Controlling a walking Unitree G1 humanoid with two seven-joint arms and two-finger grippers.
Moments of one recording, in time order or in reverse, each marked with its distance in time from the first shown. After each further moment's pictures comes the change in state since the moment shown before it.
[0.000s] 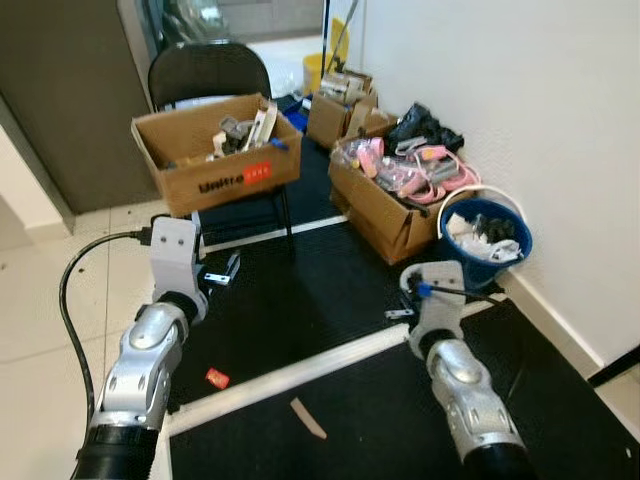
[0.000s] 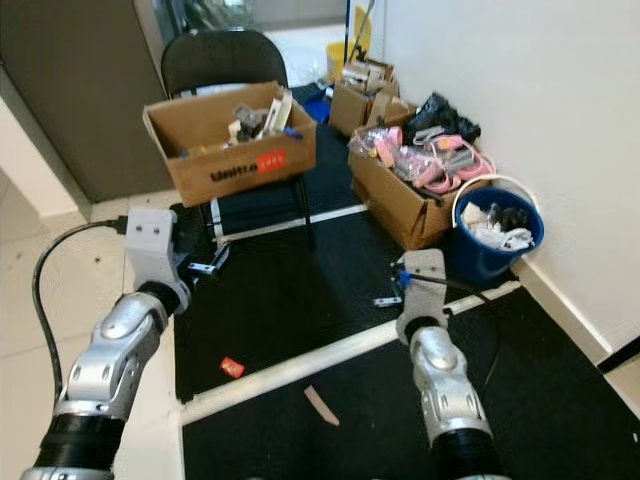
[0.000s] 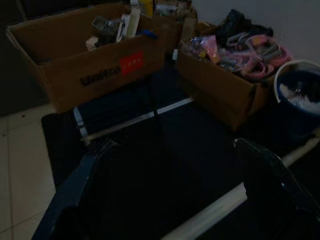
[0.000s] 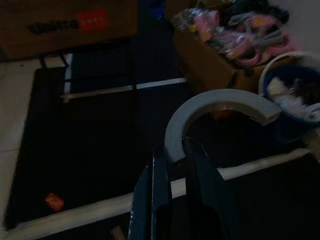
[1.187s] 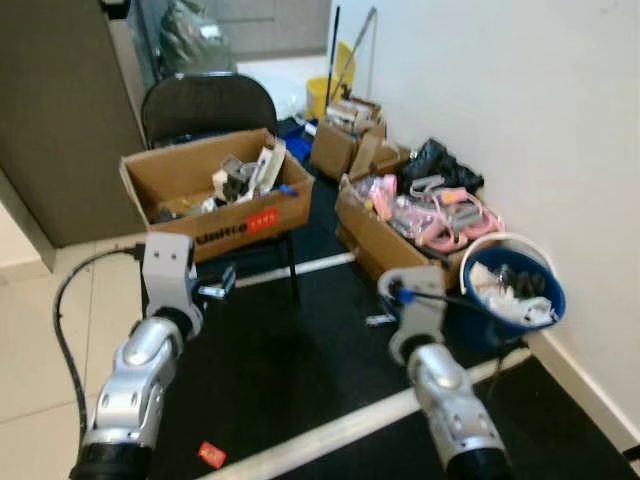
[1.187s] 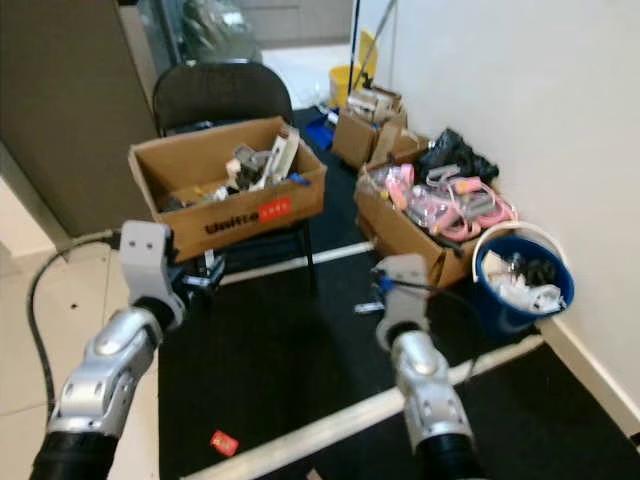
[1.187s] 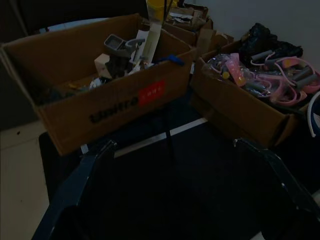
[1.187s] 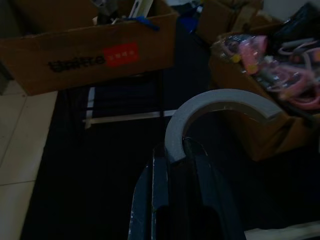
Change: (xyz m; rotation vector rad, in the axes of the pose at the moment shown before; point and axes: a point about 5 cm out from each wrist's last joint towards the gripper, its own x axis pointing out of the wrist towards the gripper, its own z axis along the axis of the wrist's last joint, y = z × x) left arm -0.009 0.001 -0.010 -0.030 0.016 -0.008; right arm -0.002 0.024 -0.006 0.012 0.014 0.081
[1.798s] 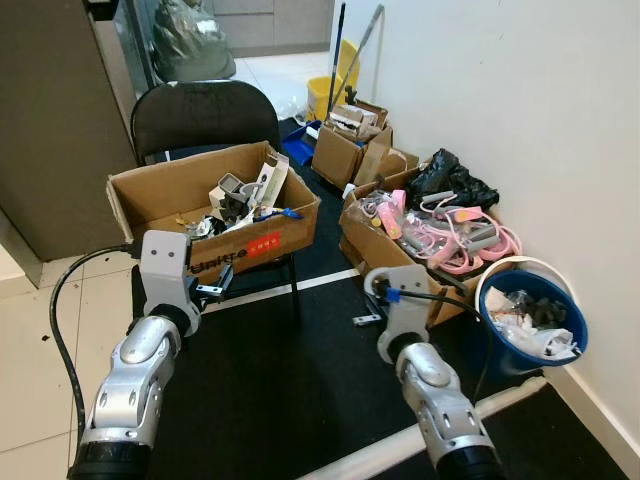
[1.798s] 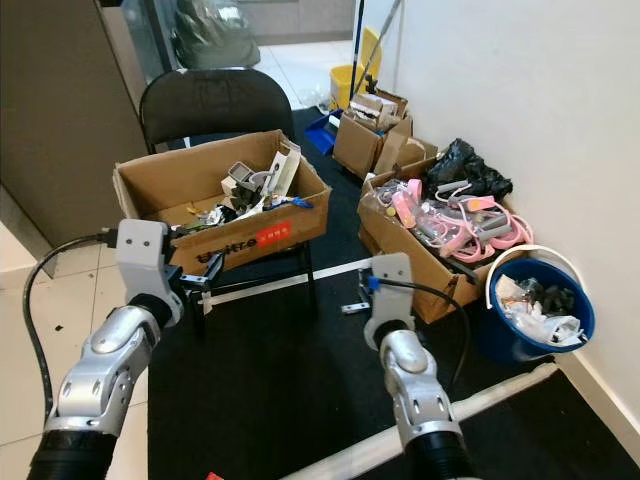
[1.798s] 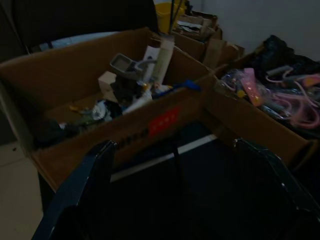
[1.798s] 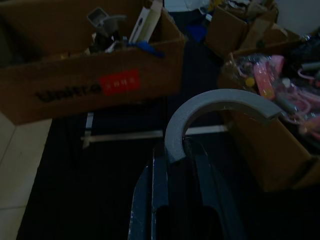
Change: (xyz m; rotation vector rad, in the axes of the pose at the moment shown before) left arm -0.001 0.002 0.003 0.001 -0.012 0.008; right arm 0.004 0.007 0.006 -0.001 -0.016 0.028
